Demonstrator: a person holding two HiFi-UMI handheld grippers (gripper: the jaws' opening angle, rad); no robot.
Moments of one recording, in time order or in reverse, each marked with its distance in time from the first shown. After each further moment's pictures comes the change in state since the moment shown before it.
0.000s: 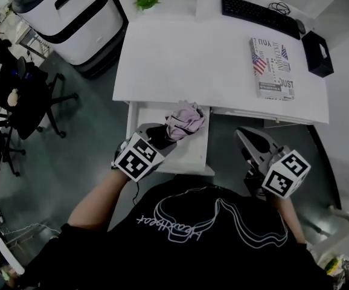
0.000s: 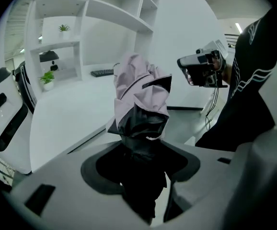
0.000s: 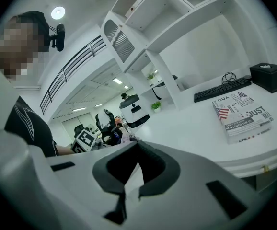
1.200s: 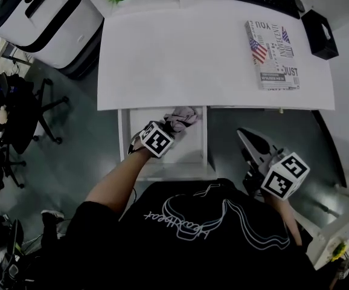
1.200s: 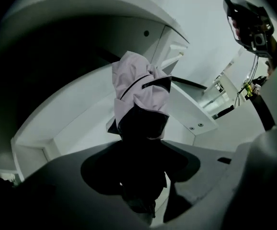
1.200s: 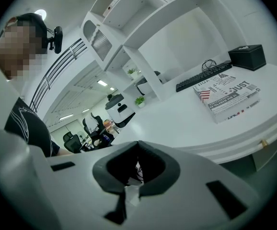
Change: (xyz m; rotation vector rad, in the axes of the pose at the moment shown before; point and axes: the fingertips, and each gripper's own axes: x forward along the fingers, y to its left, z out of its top) left arm 0.162 0.048 -0.120 -0.065 0.397 -0.067; right arm 0.017 -0.049 -0.036 0.155 0.001 -0.121
